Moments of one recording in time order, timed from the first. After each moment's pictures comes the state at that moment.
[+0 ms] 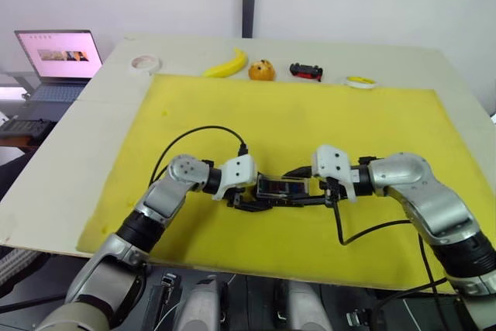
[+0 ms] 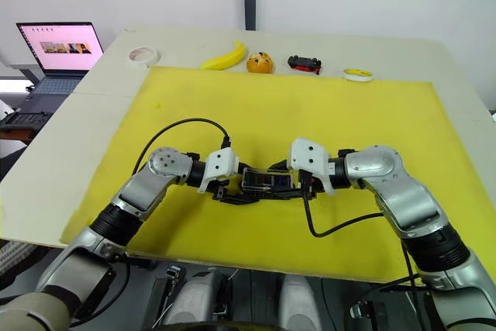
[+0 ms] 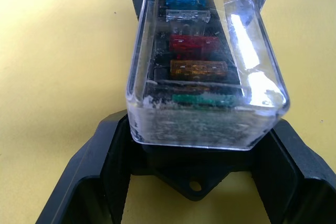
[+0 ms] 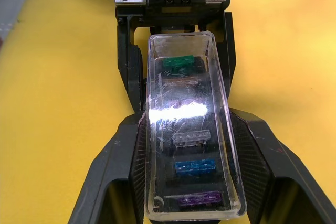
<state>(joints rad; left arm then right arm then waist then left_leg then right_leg) -0.58 0.40 -0.41 0.15 -0.10 0.15 -1.18 -0.42 -0.80 0.20 -0.28 0.32 0.46 1.14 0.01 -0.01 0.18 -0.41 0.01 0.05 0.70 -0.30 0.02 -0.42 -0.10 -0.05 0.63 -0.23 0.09</state>
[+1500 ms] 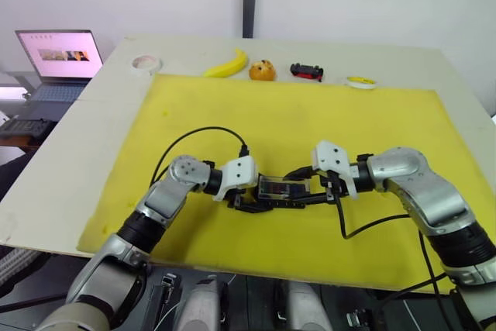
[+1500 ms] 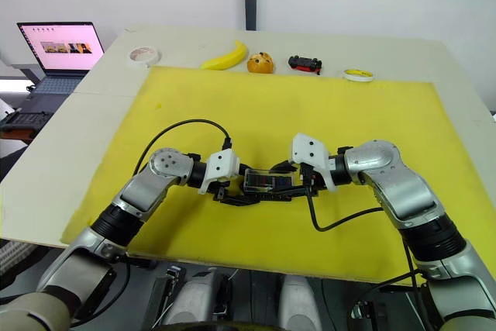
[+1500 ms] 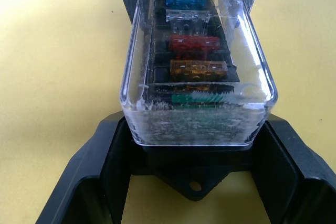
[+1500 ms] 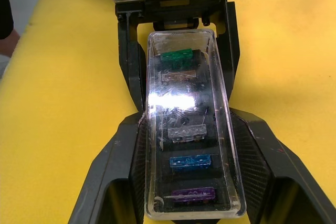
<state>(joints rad) -0.58 0.40 -0.41 0.15 -0.10 0.14 -1.19 -0.46 -0.80 0.22 -0.21 0.33 0.49 1.20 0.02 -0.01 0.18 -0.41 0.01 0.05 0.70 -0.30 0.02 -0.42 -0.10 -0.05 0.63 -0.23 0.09</state>
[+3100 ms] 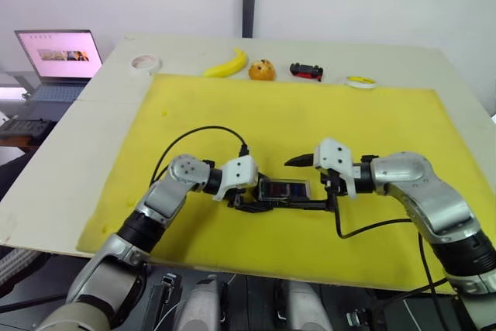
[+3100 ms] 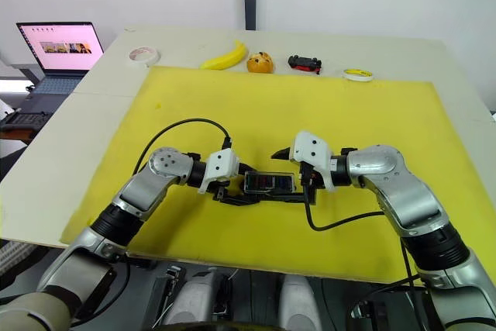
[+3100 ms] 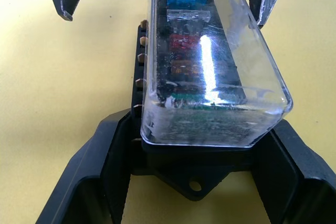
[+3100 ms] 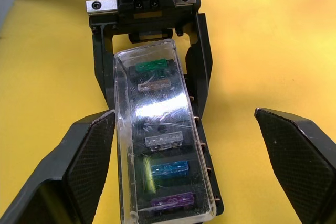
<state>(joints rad) -0.58 0.40 -0.41 0.15 -0.10 0.14 -1.20 -0.41 -0.80 0.16 -0.30 0.37 0.51 1.08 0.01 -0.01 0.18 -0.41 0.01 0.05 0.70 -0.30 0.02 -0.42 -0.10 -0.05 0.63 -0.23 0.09</state>
